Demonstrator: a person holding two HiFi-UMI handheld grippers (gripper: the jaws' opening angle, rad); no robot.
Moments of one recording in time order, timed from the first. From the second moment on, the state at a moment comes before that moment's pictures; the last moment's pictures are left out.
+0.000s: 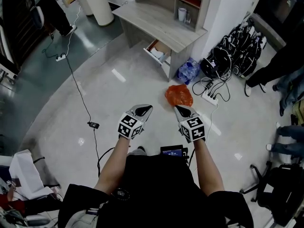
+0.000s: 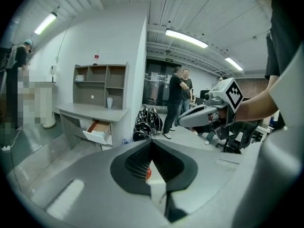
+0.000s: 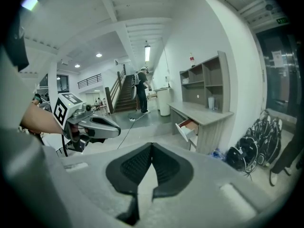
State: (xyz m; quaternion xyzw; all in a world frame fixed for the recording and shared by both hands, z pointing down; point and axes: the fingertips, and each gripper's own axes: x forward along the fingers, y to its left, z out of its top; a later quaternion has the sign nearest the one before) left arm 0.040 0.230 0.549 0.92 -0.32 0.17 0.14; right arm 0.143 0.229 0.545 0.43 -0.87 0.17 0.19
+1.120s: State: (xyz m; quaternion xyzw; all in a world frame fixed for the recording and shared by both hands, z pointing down) left arm 0.009 0.142 0.570 0.92 -0.30 0.16 0.17; right arm 0.109 0.150 0.567 0.43 -0.86 0.19 0.22
